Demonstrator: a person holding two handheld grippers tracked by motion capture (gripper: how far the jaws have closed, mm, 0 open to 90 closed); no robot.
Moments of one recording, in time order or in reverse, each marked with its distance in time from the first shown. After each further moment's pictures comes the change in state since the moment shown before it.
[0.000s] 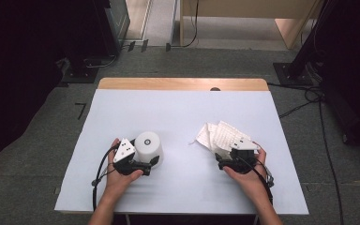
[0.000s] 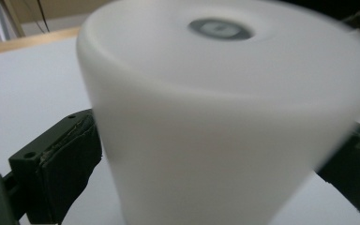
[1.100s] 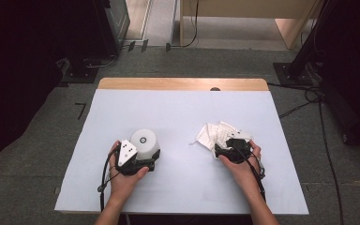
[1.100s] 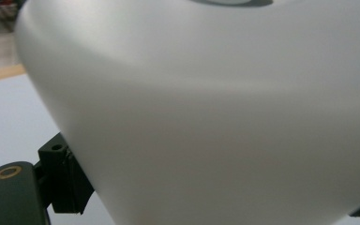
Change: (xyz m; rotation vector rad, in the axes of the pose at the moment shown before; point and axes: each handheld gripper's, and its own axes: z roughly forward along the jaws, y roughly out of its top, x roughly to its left) left arm -0.013 0.013 -0.002 -0.018 0.148 0.014; right arm -0.009 0.009 0.038 0.069 -0.125 0.154
